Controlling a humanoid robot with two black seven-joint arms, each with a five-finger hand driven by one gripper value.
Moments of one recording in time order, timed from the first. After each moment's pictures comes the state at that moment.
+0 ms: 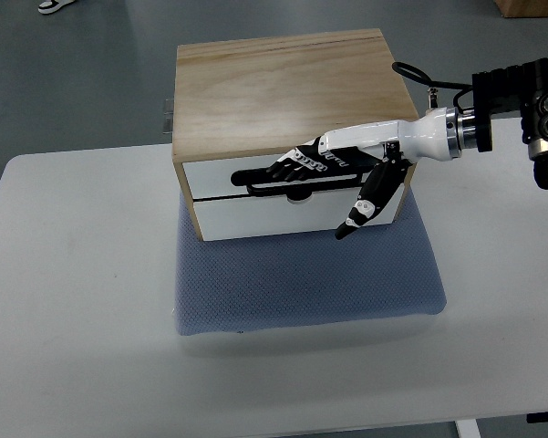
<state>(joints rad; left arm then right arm) 0.02 0.00 0.14 -0.12 0.10 -0.07 -0.04 1.18 -0.69 0.29 1.38 -0.84 0.61 0.15</state>
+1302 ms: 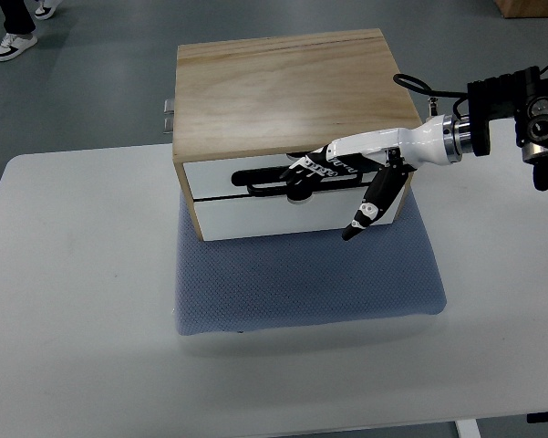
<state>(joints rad) 0.02 0.00 0.14 -0.12 0.10 -0.07 -0.04 1.21 -0.66 0.20 1.30 -0.84 0.61 0.16</state>
